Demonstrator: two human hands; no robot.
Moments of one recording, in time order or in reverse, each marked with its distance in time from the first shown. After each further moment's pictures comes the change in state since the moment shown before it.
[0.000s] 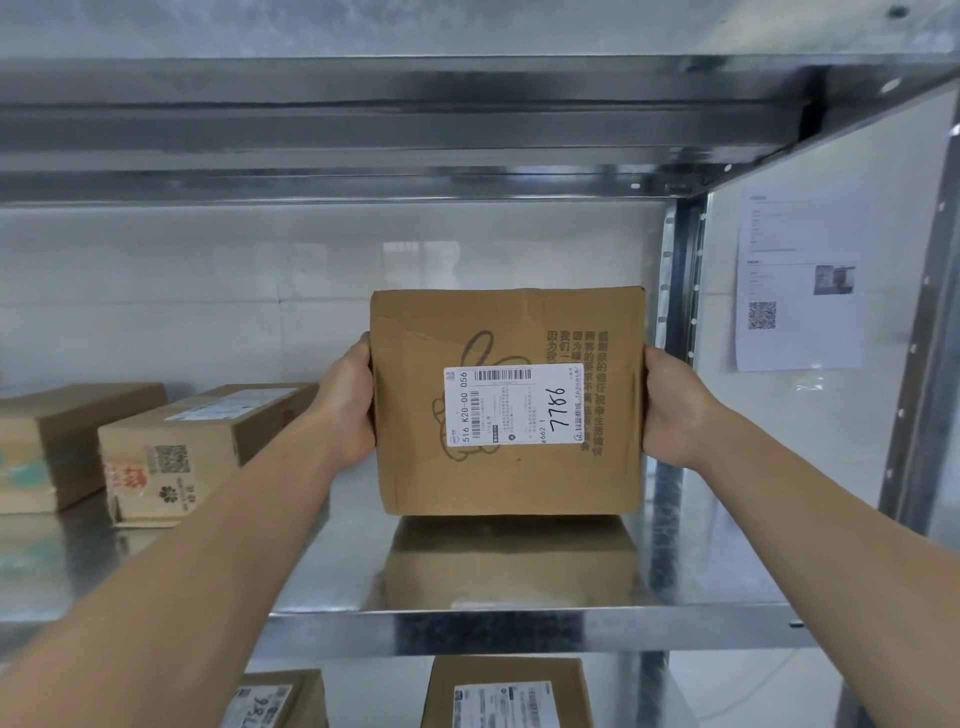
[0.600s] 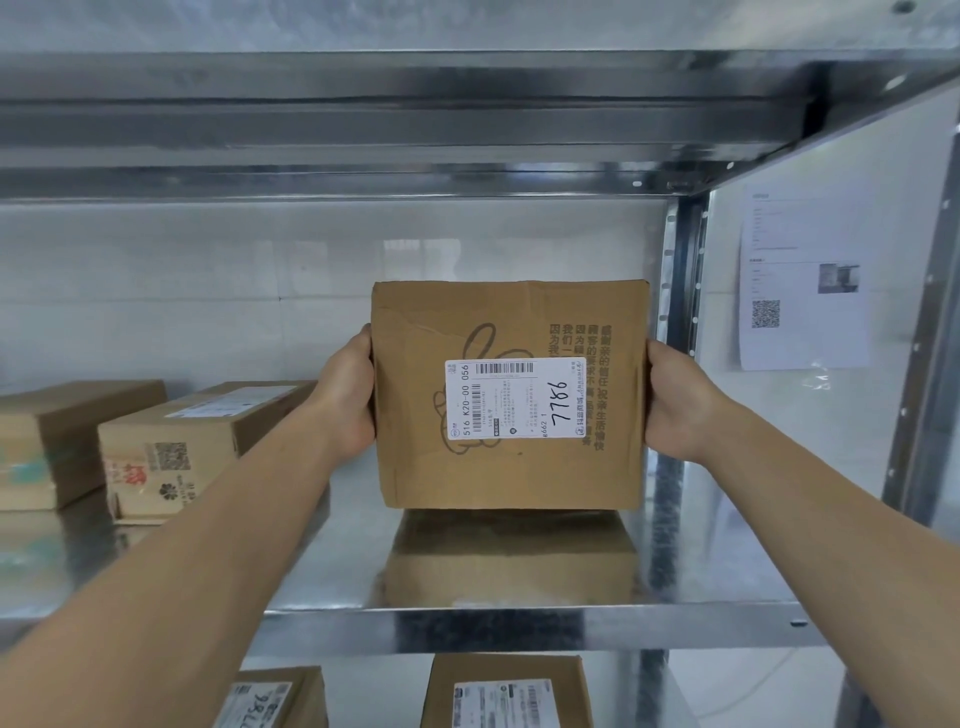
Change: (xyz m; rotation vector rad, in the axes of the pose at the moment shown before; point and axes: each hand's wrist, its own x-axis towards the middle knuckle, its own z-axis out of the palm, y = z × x) left_hand -0.002 0.007 0.002 0.011 0.001 0.014; right_hand -0.001 -0.005 0.000 -0.034 -0.009 -0.019
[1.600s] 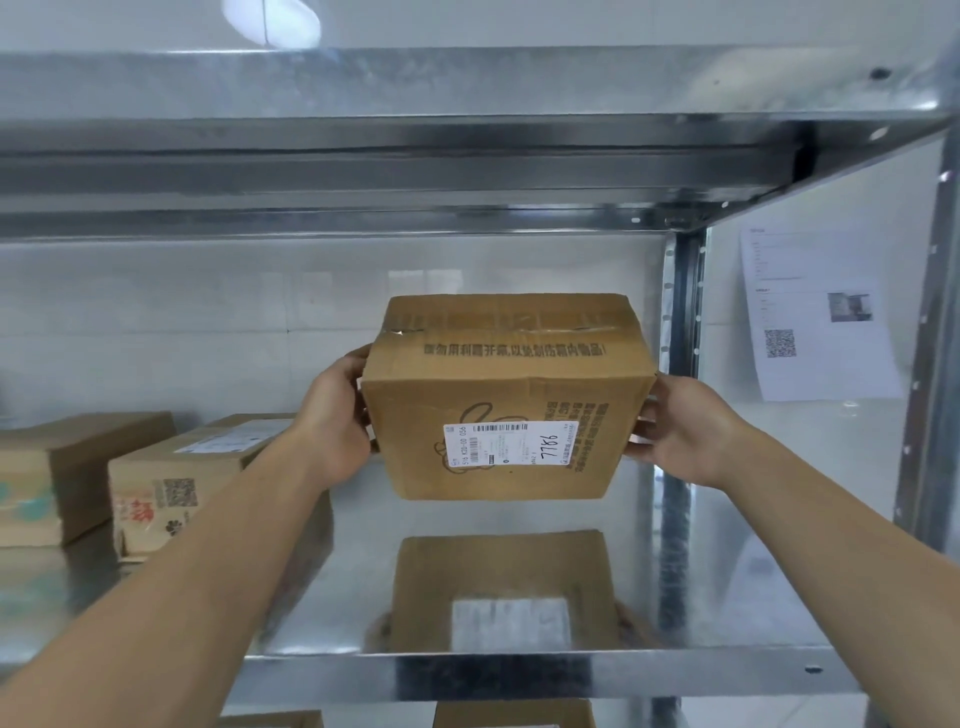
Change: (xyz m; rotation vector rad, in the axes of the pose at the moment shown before) left_hand 0.014 0.009 -0.023 -0.098 -0.010 0.009; right_hand 0.001 -0.010 -0.010 -0.031 0.061 0.025
